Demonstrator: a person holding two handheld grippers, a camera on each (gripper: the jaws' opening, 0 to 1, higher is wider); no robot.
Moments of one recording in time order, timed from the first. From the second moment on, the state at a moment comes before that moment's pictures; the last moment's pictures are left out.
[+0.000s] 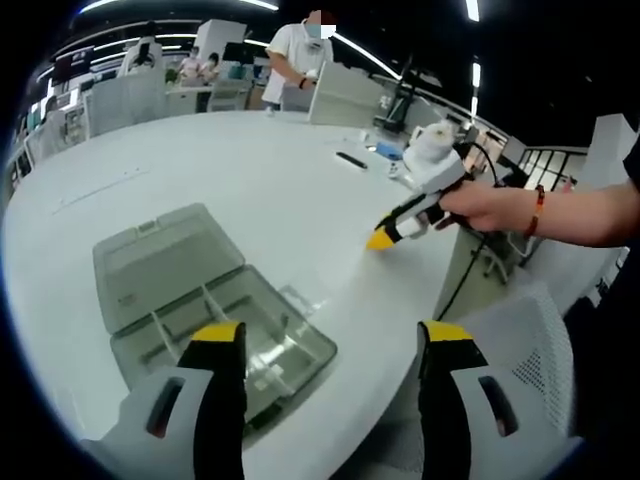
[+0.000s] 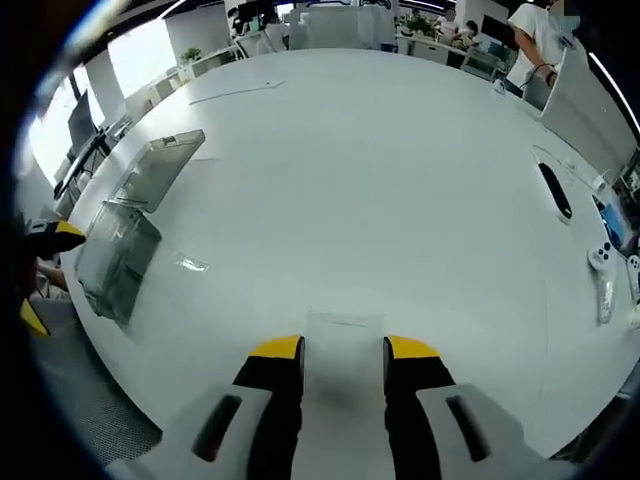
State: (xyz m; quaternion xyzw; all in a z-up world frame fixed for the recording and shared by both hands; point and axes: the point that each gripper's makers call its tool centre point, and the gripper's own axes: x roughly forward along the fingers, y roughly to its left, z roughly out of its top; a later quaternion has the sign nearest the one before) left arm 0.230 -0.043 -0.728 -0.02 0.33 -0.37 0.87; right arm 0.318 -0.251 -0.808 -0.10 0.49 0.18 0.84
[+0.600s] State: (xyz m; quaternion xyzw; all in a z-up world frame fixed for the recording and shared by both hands) left arm 0.232 -0.044 -0.727 -0.04 0.33 -0.37 0.87; right arm 0.315 -0.204 -0.787 -0.08 0.45 0.23 0.86
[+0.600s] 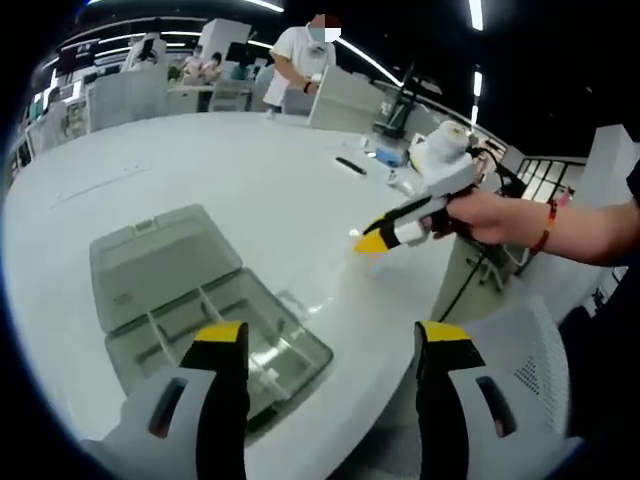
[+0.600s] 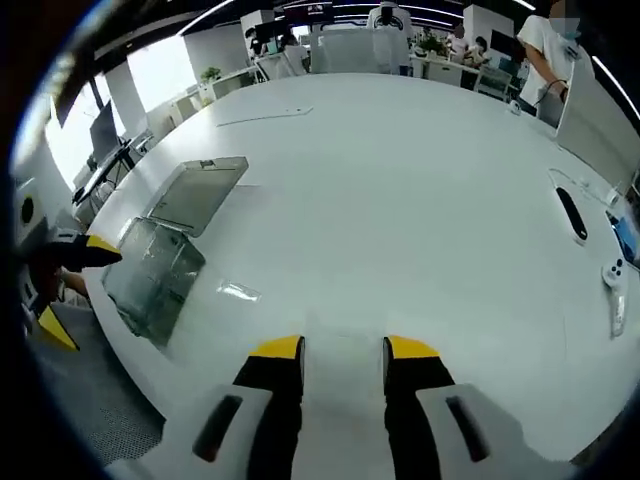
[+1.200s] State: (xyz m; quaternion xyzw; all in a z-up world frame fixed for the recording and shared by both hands) left arm 0.233 -0.042 -0.720 -0.06 0.32 -0.36 0.87; right arm 0.302 -0.172 -0.770 -0.08 0.43 0.26 0.86
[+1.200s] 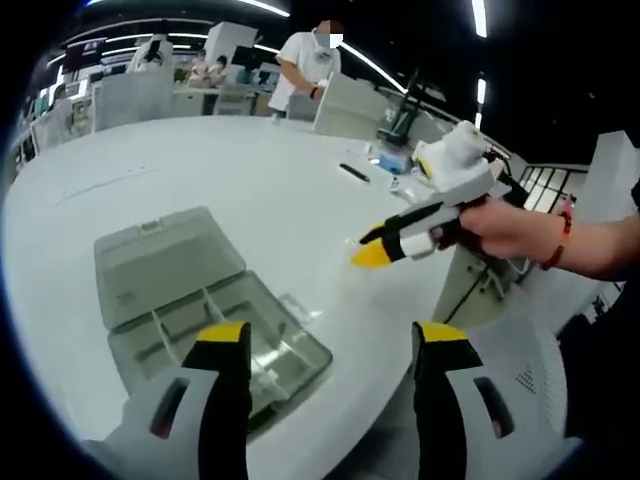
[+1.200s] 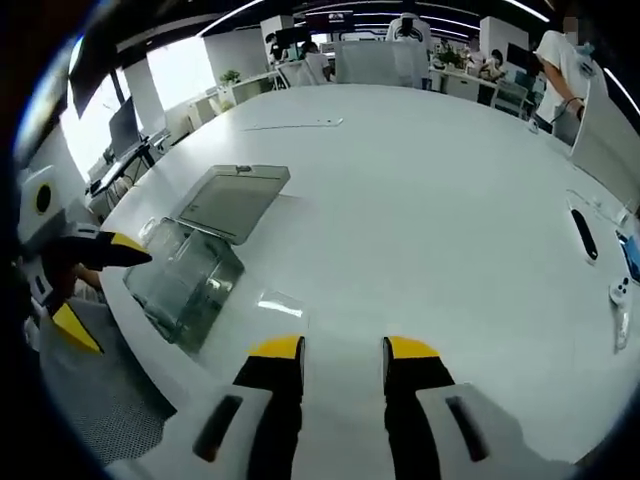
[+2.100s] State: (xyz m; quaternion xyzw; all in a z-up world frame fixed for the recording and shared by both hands) left arm 0.243 -0.043 -0.708 -0.15 0.30 -0.34 0.88; right arm 0.276 -0.121 -0.737 -0.08 0.38 0.31 0.87
